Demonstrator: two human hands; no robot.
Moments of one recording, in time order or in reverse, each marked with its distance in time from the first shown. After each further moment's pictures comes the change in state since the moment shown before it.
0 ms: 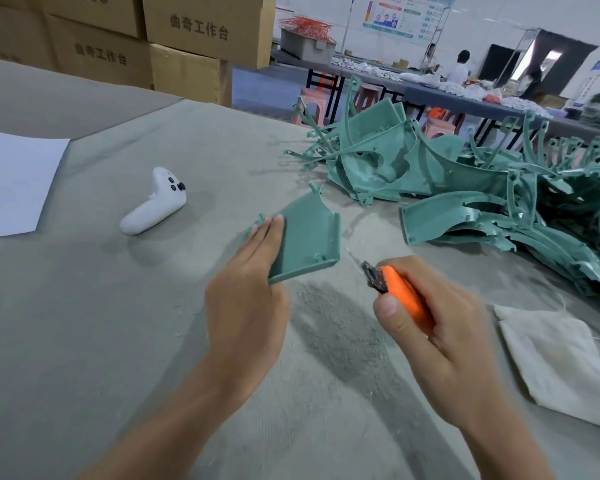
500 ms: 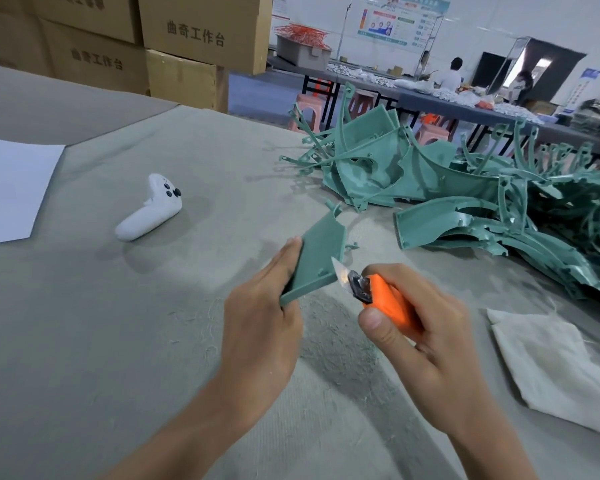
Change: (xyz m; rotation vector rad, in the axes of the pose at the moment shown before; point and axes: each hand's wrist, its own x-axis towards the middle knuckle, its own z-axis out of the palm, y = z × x) left_hand -0.013 0.009 0.007 -0.115 -0.099 -0.038; right_hand 0.000 0.001 0.007 0.086 0.033 -0.024
